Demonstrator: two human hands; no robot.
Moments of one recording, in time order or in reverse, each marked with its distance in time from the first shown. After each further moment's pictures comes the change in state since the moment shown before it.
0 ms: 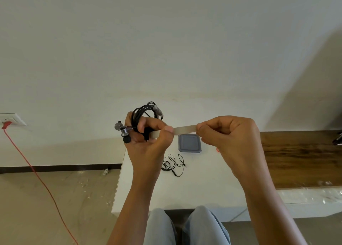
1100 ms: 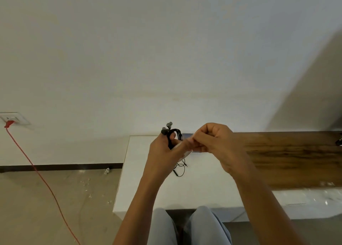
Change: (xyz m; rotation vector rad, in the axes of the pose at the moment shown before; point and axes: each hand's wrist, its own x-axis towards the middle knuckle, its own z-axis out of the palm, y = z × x) left_hand -0.007 -0.029 -0.013 0.559 -0.337 -0.516; right_hand 0.034 0.048 0.021 0.195 -0.230 0.217
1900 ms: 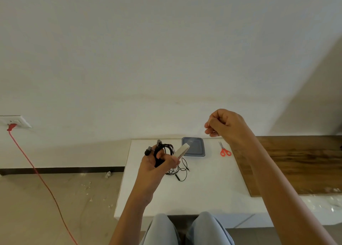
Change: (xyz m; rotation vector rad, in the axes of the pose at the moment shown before) left_hand -0.010 -0.044 -0.029 -0.313 -0.029 -0.096; right_hand 0.044 -0.009 -0.032 -0.391 0.040 -0.189
